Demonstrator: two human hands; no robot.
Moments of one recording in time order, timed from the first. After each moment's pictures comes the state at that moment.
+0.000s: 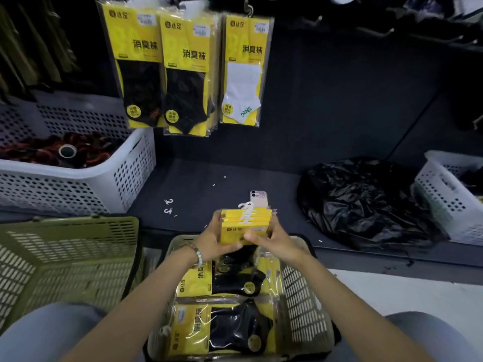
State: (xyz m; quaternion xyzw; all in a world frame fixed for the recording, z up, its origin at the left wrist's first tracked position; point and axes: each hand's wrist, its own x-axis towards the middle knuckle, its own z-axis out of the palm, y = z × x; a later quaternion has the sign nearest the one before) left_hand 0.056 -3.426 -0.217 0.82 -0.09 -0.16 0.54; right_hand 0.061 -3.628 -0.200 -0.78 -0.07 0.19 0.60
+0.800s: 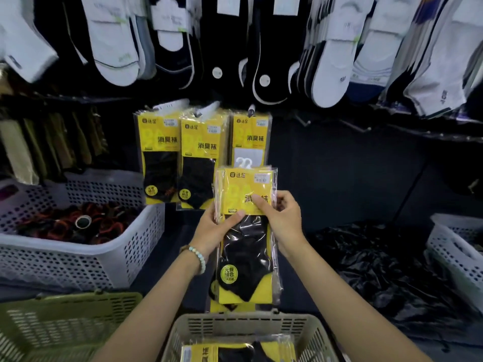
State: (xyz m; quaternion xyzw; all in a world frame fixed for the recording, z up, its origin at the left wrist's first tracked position) left_hand 0.130 -3.416 -0.061 0.68 -0.03 0.07 0.73; right_hand 0.144 -3.568 -0.033 -0.68 -0.03 -0.11 0.72
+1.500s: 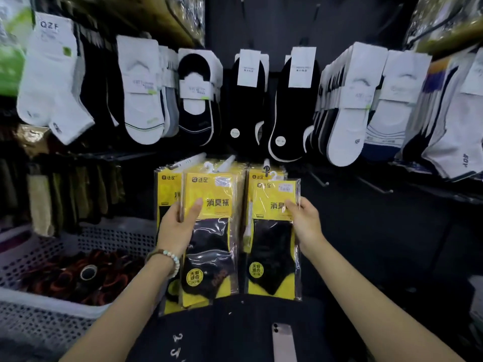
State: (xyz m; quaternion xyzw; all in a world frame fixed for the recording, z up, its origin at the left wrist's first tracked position) left_hand 0.174 -3.332 0.029 0.75 0.05 0.31 0.58; right_hand 0.237 -3.566 0.046 -0.69 -0.04 -0.14 0.71
